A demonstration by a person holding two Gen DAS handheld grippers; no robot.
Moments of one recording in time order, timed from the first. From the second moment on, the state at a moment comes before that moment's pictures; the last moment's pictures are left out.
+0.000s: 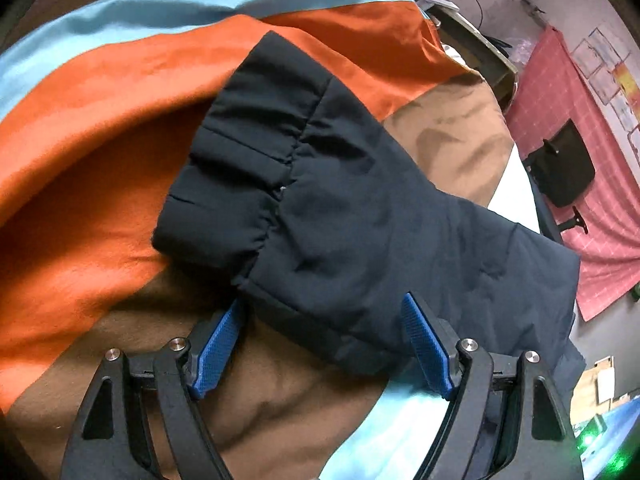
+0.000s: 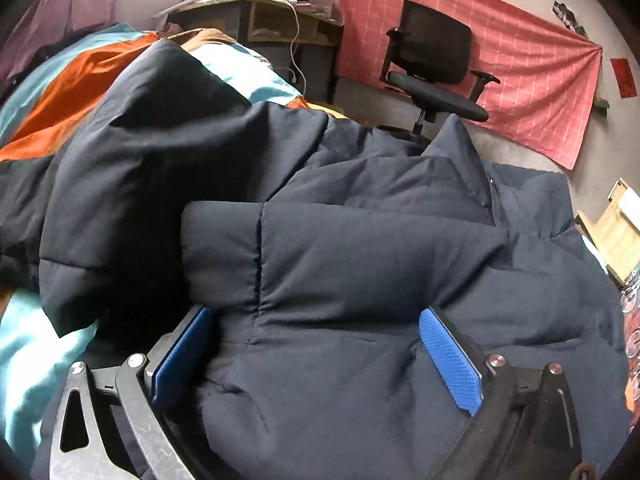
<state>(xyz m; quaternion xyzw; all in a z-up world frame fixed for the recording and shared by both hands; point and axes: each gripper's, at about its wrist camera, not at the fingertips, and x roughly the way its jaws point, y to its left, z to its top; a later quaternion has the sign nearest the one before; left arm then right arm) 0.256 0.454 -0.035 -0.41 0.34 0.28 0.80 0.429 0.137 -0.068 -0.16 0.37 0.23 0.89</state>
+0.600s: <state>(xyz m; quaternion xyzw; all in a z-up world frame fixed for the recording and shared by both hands) 0.247 0.415 0.024 -0.31 0.23 0.31 0.87 0.411 0.140 -0.070 -0.16 0.34 0.23 0.90</state>
